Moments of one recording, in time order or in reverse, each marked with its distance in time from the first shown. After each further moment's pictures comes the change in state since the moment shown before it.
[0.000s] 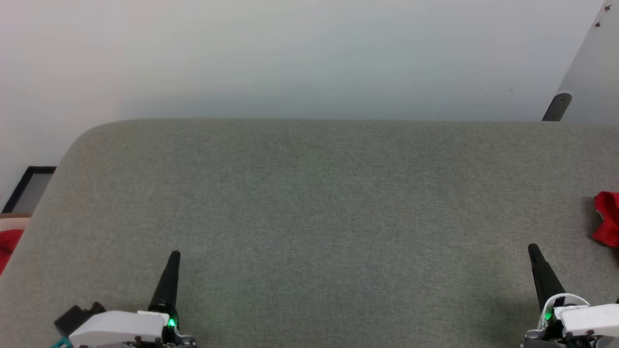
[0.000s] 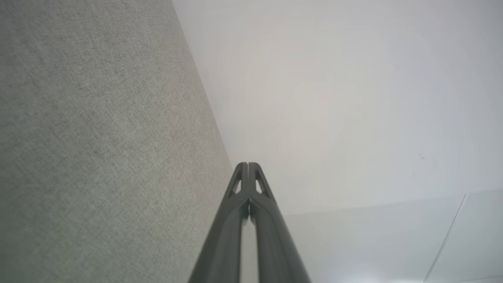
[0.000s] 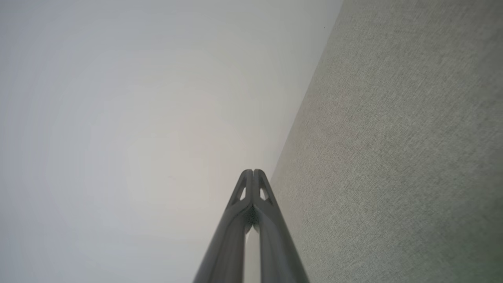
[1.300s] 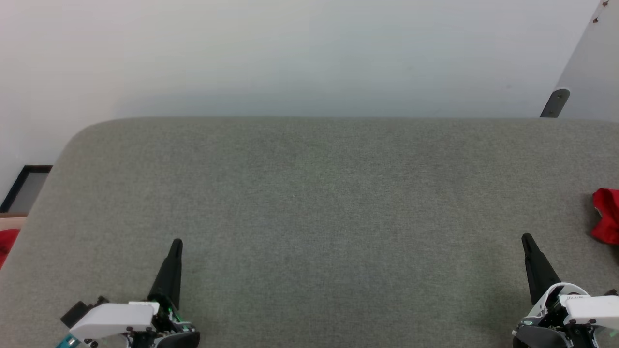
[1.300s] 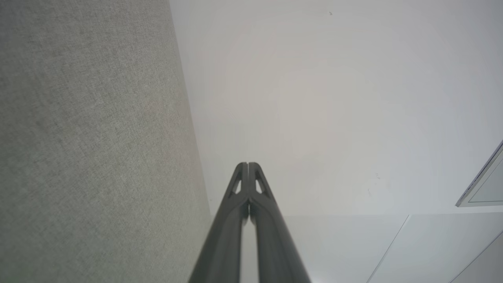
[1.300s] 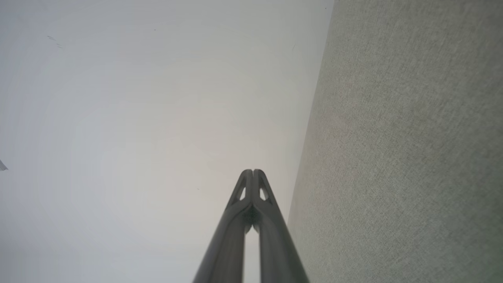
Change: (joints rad) left arm -0.042 -0.021 0.021 0.016 -0.208 -0.006 0.055; right arm -0.056 0.016 0.002 0.052 0.203 0.000 0.024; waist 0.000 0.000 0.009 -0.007
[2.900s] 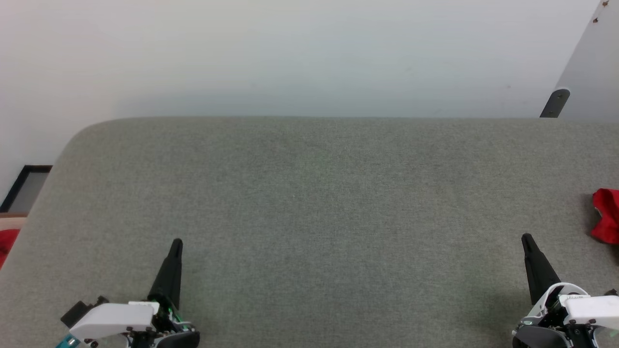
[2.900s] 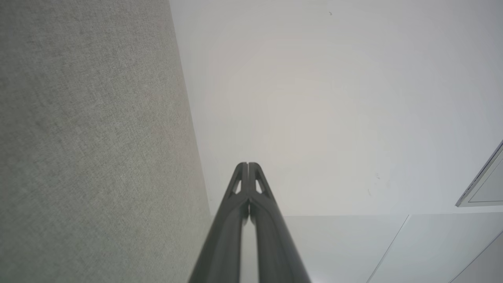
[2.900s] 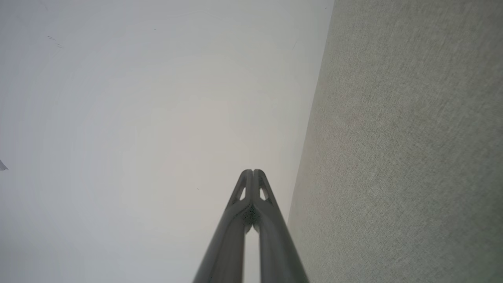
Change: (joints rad) left arm 0.000 0.000 0.000 0.000 0.000 0.000 0.000; right arm 0.000 0.000 0.000 0.000 0.000 0.000 0.000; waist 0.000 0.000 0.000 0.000
